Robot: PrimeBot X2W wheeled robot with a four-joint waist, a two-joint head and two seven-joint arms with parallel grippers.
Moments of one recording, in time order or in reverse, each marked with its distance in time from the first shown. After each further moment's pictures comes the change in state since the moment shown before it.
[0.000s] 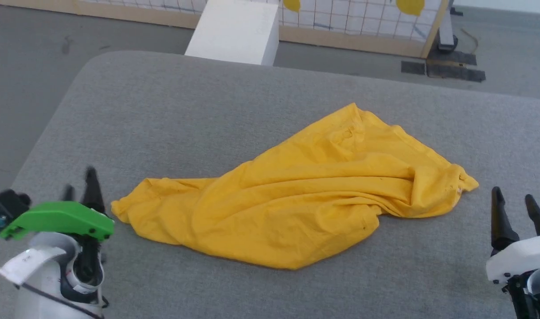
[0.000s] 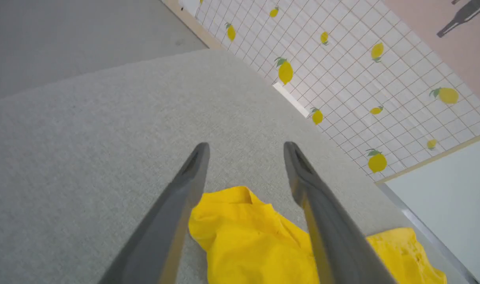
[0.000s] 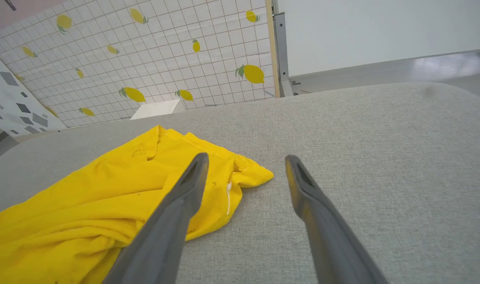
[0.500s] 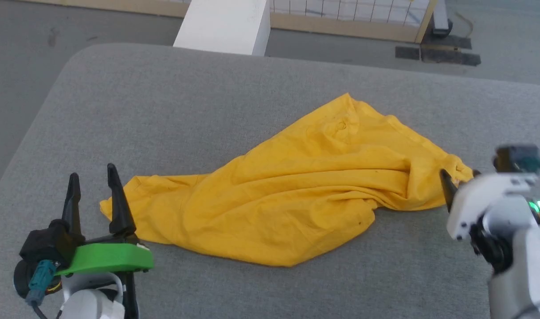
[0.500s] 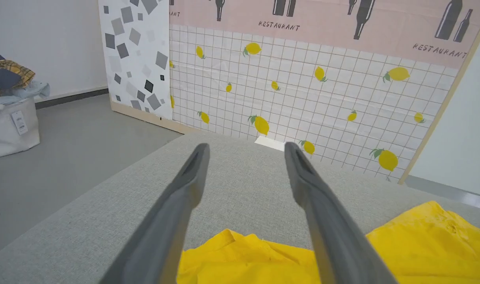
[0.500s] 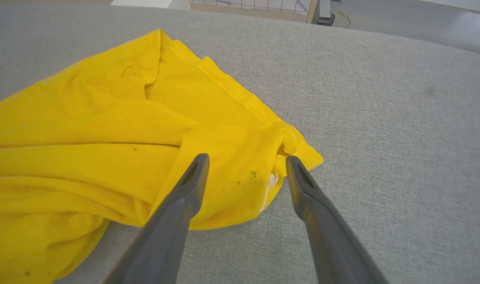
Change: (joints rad) left arm 0.178 -0.054 -0.108 -0.226 0.440 -0.086 -0.415; right arm -0.231 -0.002 0.106 0.137 -0.167 0.000 0.370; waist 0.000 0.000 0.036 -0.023
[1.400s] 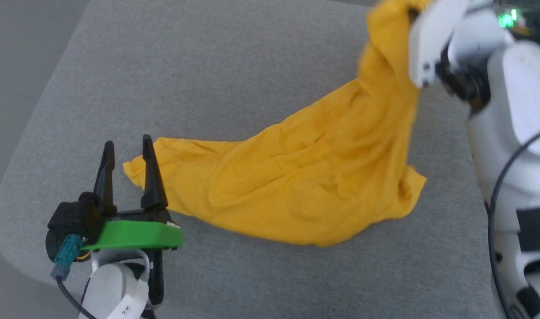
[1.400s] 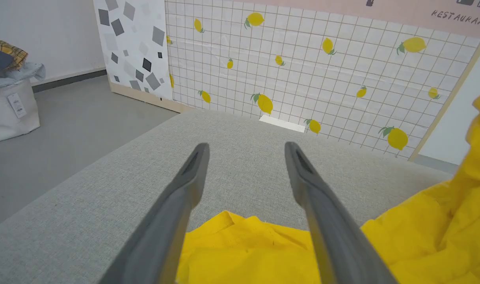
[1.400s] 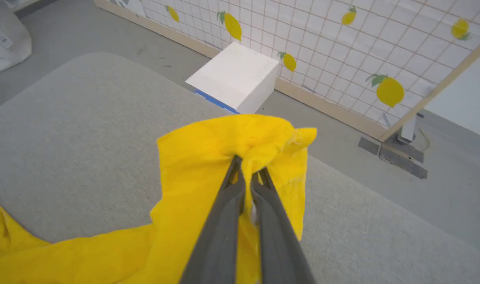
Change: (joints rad) left arm -0.090 -0.042 -0.080 -0.004 0.000 -0.030 -0.001; right arm -0.690 -0.050 0.298 0.315 0.015 0.000 0.143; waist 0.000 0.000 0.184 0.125
